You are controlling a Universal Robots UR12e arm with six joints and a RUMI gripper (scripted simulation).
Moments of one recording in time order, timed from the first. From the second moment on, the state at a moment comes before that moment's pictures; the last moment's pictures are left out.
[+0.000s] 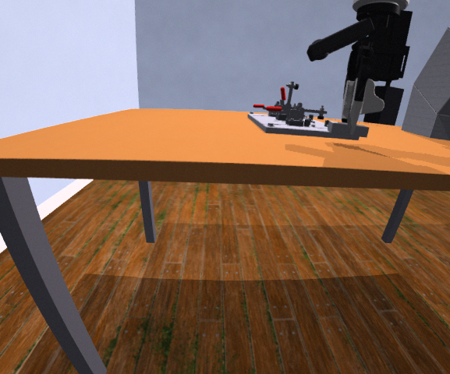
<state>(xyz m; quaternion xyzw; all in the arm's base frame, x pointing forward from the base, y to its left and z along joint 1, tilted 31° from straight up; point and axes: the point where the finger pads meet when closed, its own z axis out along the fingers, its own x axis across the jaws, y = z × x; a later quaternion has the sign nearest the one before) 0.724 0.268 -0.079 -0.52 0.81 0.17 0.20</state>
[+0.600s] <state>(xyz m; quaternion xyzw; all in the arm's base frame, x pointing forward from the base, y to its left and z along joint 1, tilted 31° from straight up) 0.715 0.239 -0.028 -0.52 0.81 0.17 0.20</state>
